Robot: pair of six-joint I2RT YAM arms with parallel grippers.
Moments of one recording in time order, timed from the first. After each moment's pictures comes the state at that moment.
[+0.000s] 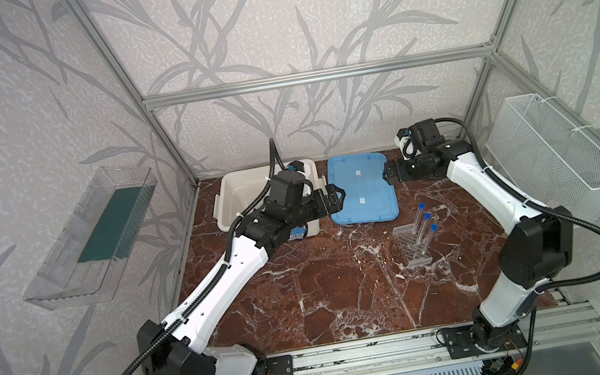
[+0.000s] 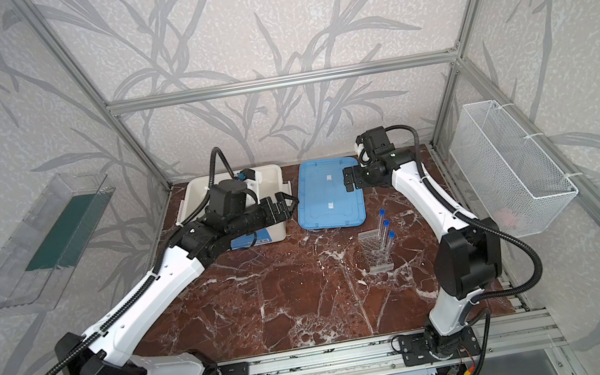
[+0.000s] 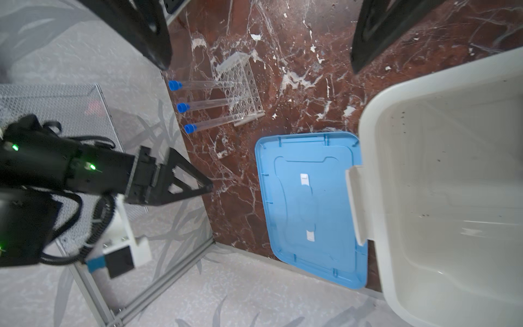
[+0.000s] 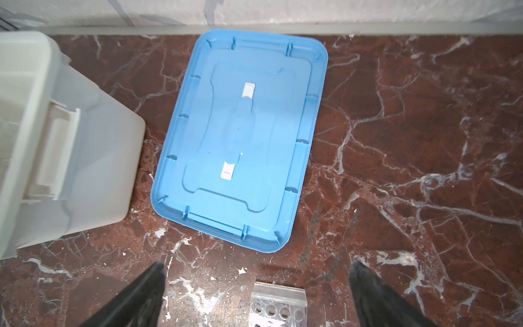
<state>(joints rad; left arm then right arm) -0.64 1.36 1.31 -0.48 0.14 -0.70 0.22 1.72 1.62 -0.83 -0.10 0.16</state>
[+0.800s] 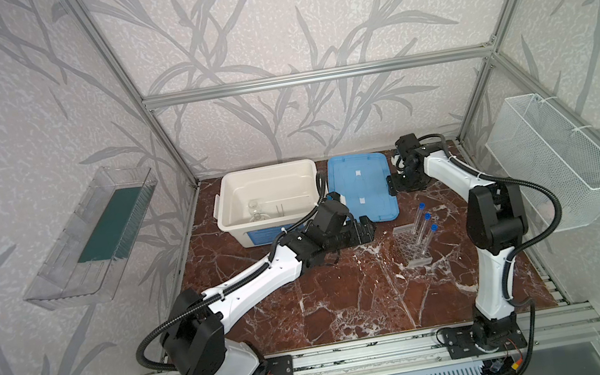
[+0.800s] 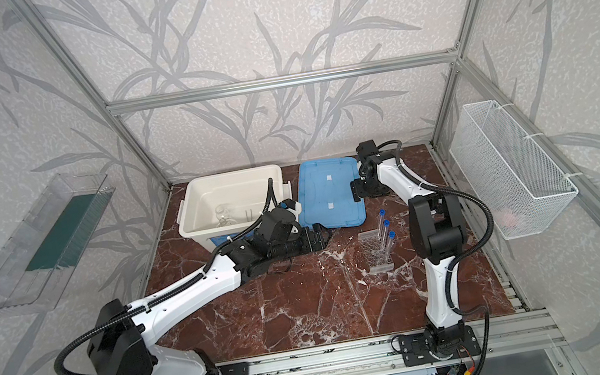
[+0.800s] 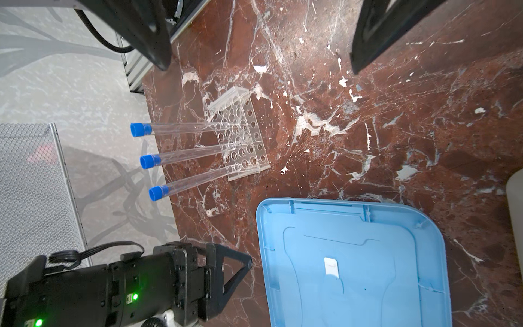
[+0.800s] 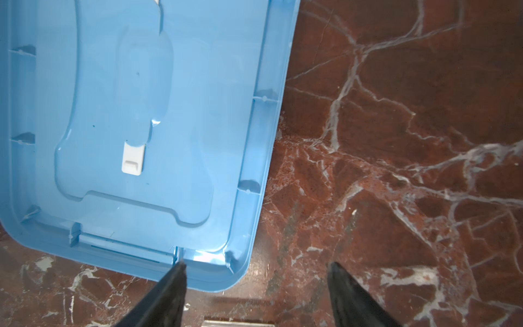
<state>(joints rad) -0.85 1.48 1.10 -0.28 0.05 -0.83 0.17 2.05 1.71 -0.87 -0.05 0.12</state>
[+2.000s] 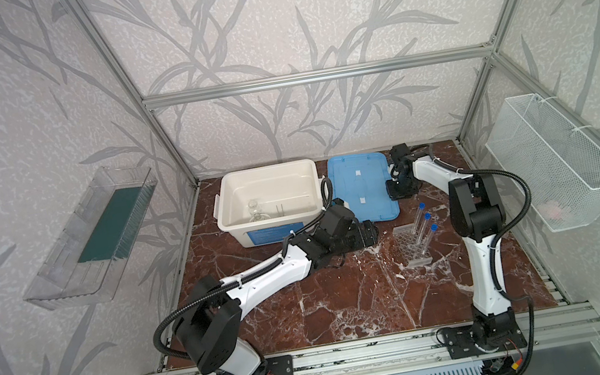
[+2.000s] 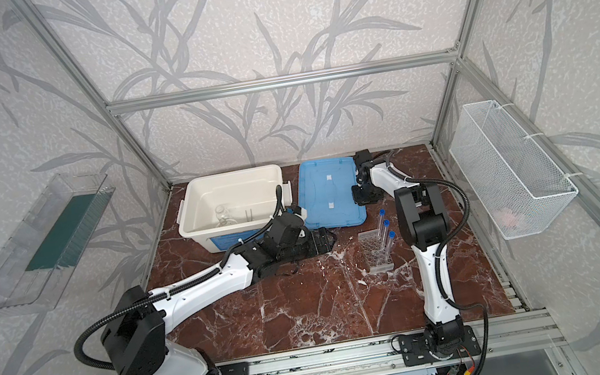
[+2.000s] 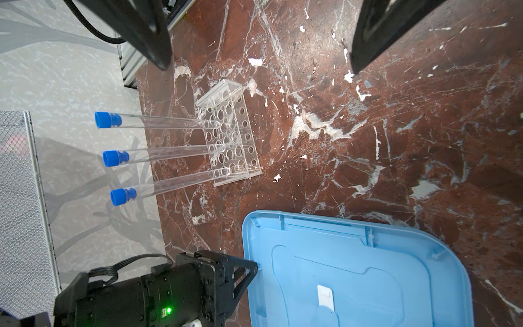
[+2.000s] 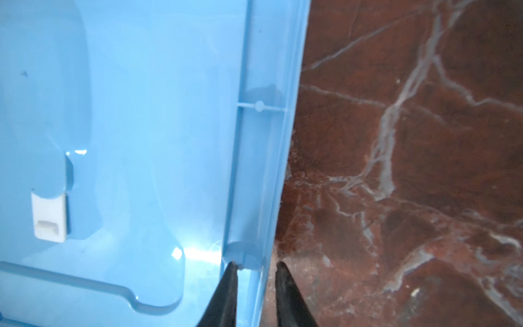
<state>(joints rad) -0.86 1.57 1.06 -0.19 0.06 -0.88 0.17 2.24 1.77 -0.81 -0.05 0.16</state>
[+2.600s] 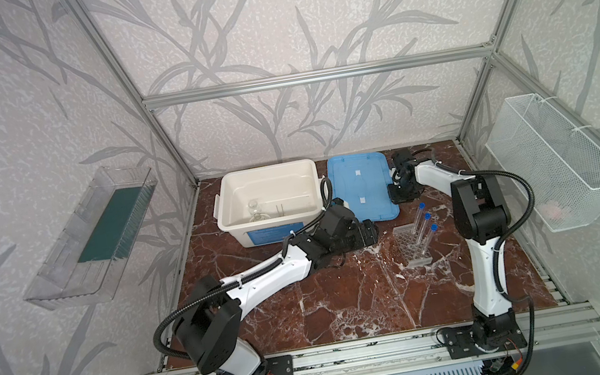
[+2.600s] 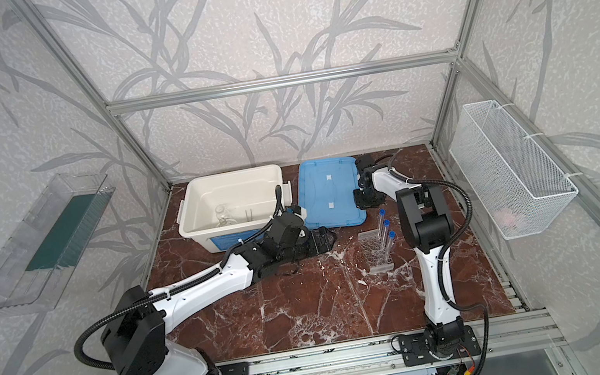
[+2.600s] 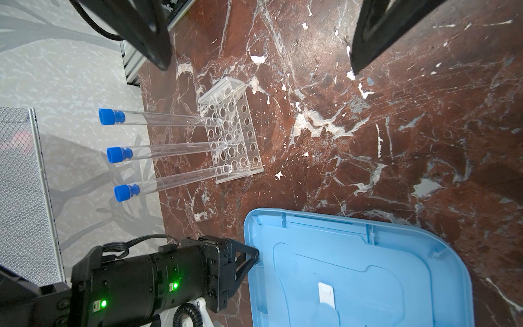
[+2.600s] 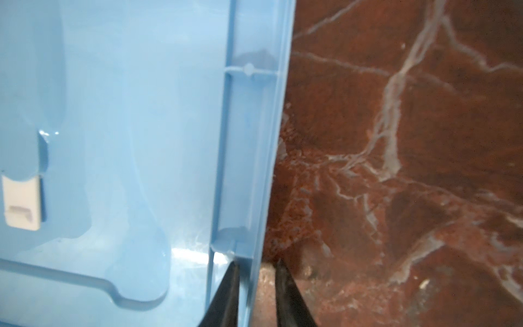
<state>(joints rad) -0.86 1.57 1.06 -0.18 0.05 -0.89 0.17 2.19 1.65 -0.73 -0.05 0.16</state>
